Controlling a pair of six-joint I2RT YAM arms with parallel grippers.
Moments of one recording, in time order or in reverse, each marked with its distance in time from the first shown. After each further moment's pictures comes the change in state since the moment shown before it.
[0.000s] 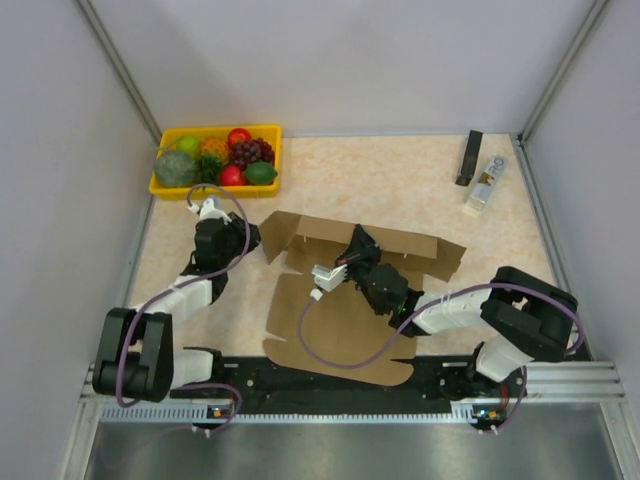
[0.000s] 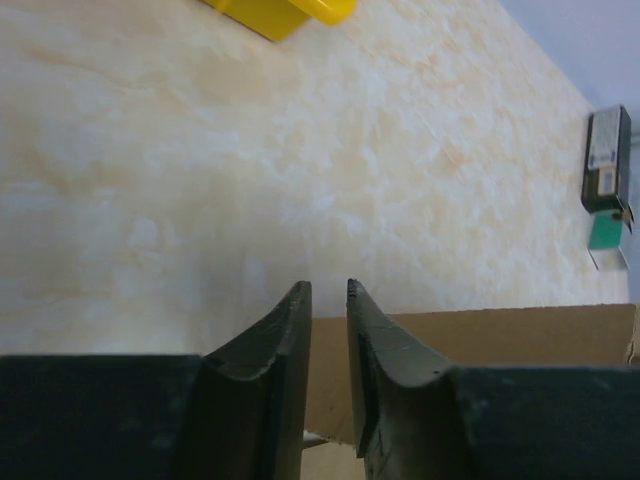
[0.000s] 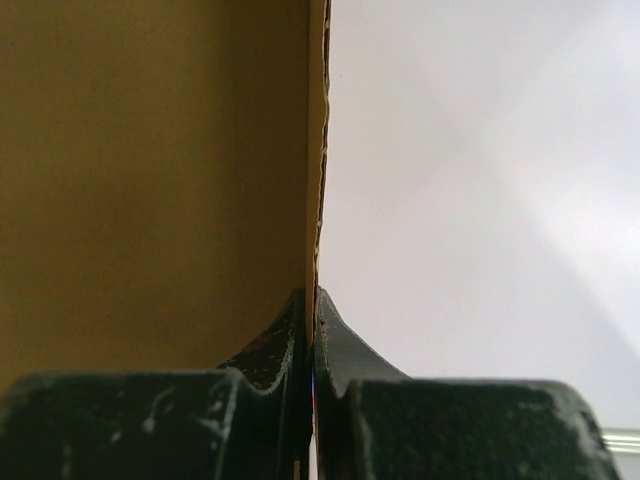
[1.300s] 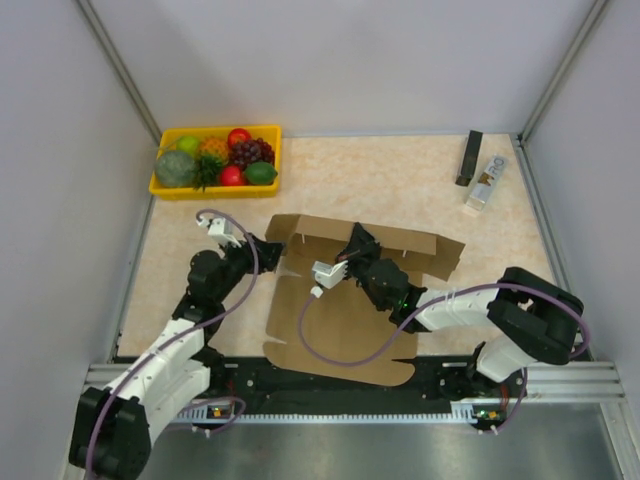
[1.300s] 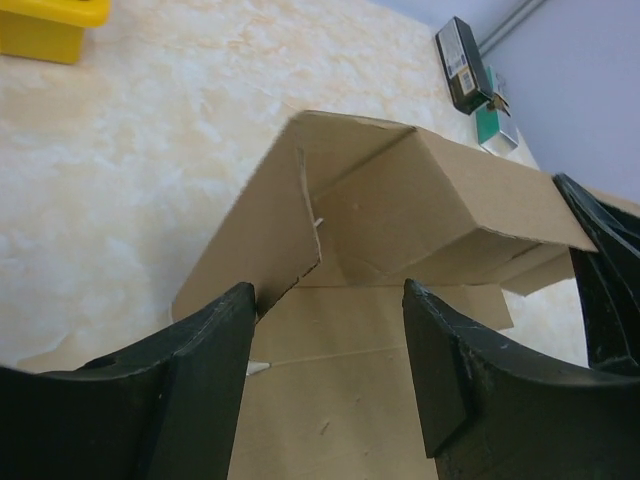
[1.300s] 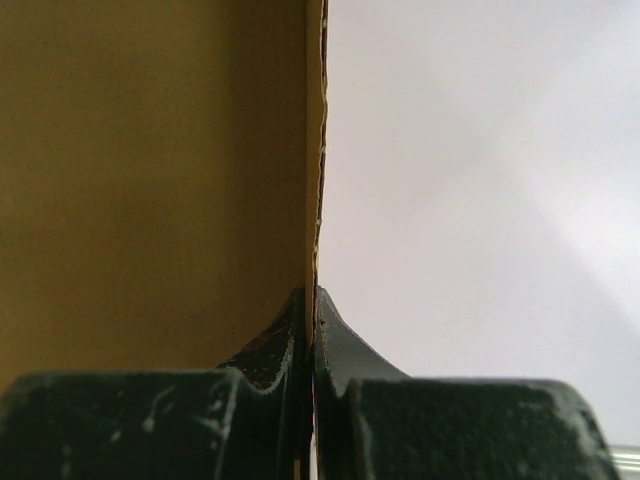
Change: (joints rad) left arm -0.110 -0.402 -0.163 0.005 0.180 0.140; right arm -0.027 -0.029 0.023 -0.084 -0.050 0.050
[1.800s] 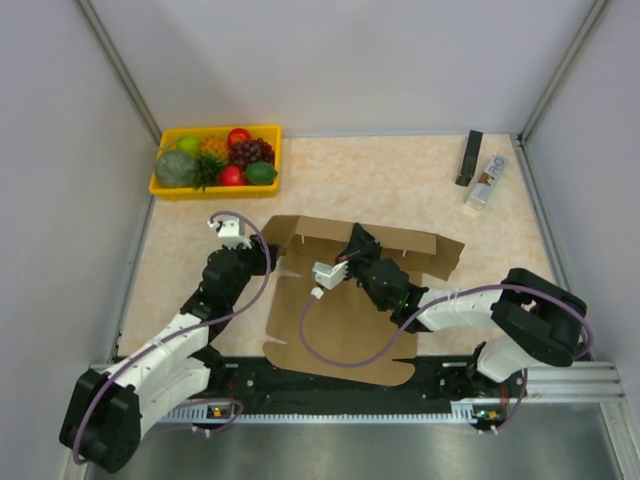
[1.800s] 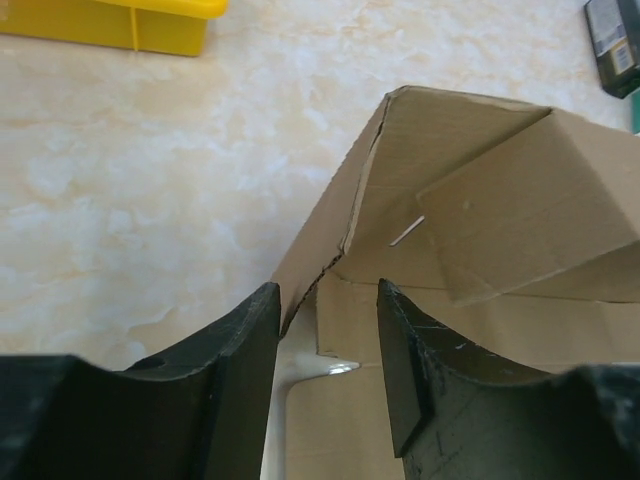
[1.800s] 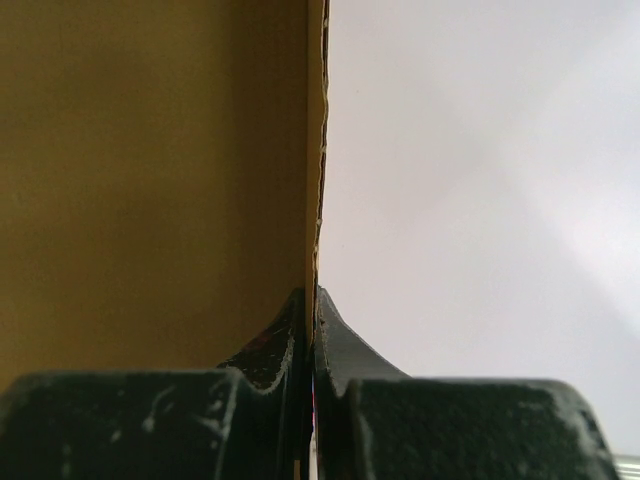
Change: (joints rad) left arm -0.188 0.037 0.022 -0.083 -0.358 0.164; right arm 0.000 -0.018 0.000 -0.028 -0.017 0.008
